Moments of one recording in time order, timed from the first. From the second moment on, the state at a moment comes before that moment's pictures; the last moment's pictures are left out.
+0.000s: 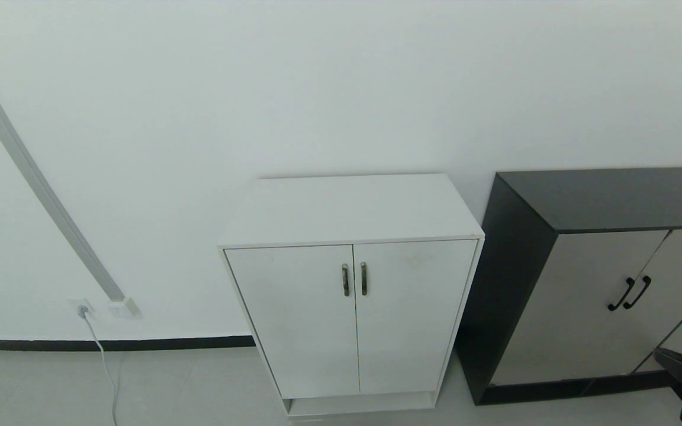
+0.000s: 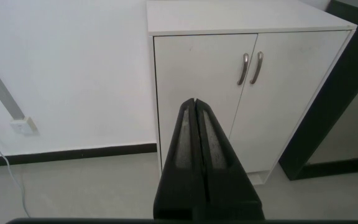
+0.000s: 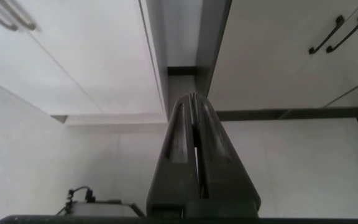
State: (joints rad) left arm 0.00 0.00 0.00 0.00 -0.04 -0.01; right arm 0.16 1.07 -0.10 -0.64 -0.10 0.04
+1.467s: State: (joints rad) left arm 0.00 0.00 0.00 0.00 -0.04 -0.01; right arm 0.17 0.59 0.00 -0.06 0.11 0.05
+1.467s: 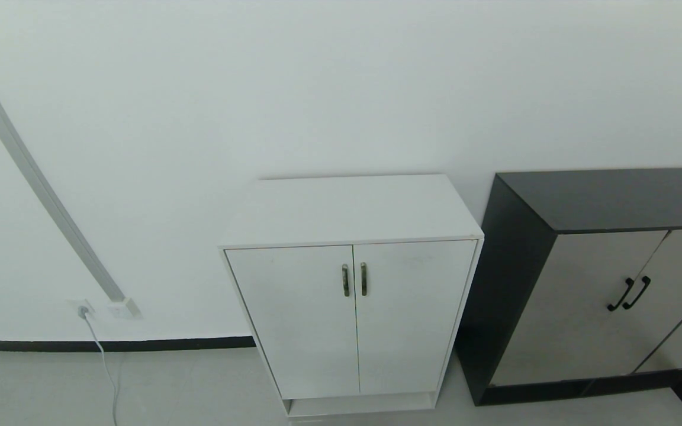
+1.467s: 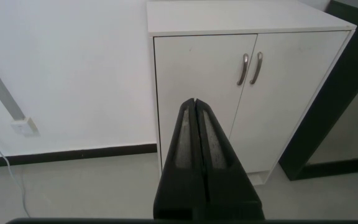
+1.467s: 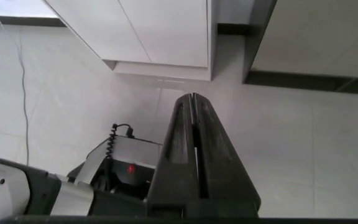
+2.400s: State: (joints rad) left arm 0.00 0.00 0.00 0.00 -0.04 -0.01; right arm 0.06 0.31 0.00 0.00 0.02 -0.02
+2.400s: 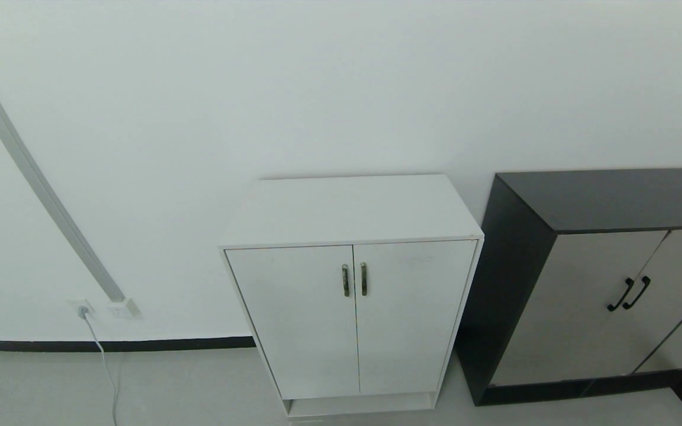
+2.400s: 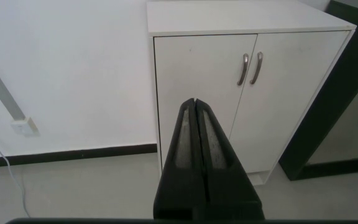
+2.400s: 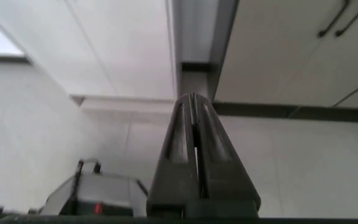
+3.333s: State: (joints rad) left arm 0.00 0.00 0.00 0.00 -0.04 -0.01; right arm 0.00 0.00 0.00 -0.01 -0.10 0.09
